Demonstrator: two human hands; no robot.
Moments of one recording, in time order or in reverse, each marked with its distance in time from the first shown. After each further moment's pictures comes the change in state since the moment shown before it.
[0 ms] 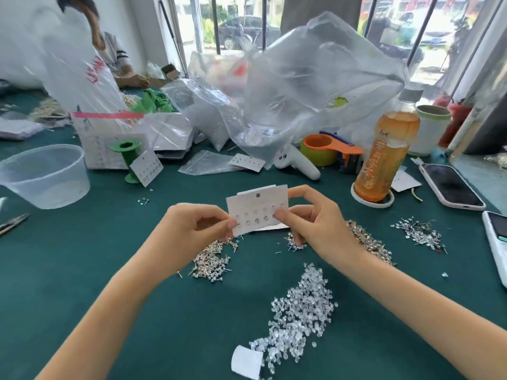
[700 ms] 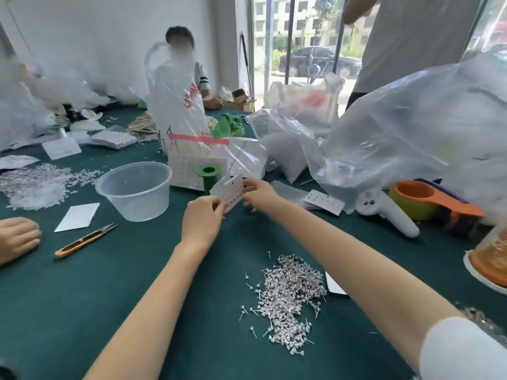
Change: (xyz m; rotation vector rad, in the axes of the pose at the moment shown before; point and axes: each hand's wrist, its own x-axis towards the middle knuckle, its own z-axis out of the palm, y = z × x) left_hand 0.083 -0.128 -0.099 0.466 0.583 -0.312; right_hand 0.241 0.027 0.196 -0.213 -0.281 0.263
